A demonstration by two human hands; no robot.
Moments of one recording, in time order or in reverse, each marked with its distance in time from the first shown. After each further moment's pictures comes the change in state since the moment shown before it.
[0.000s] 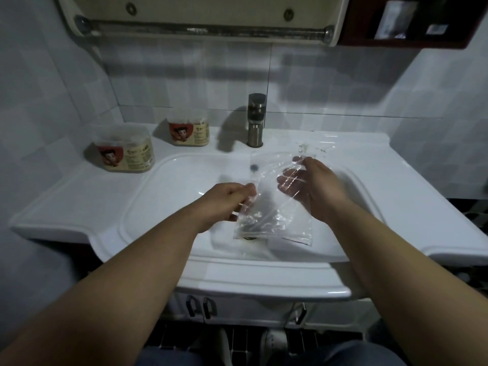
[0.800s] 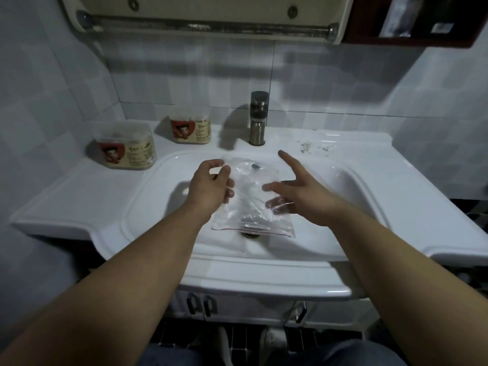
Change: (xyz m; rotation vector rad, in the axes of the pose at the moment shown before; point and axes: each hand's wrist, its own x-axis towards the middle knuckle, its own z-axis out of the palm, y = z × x) left_hand 0.011 0.000 -0.009 -0.239 0.476 0.118; right_hand -0.014 0.012 -0.001 -0.510 -0.377 0.016
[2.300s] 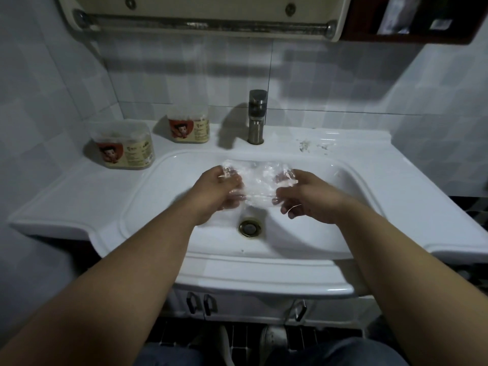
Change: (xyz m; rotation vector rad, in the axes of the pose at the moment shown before) left_hand -0.008 0.003 -0.002 -0.060 -0.280 -0.119; right_hand -0.002 -0.004 -0.013 -0.040 -0.005 0.081
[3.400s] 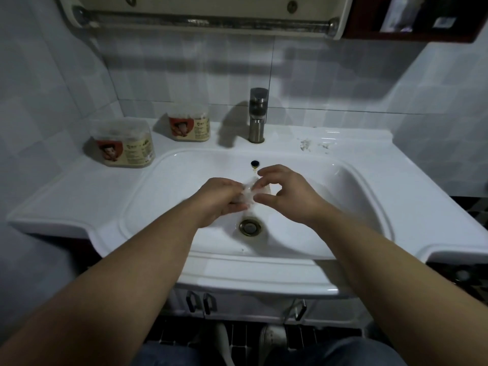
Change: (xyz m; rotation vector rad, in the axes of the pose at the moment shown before) left_hand 0.003 -0.005 0.004 0.040 -0.070 -0.165; right_hand 0.014 0.013 0.030 -0.700 0.147 -0.472
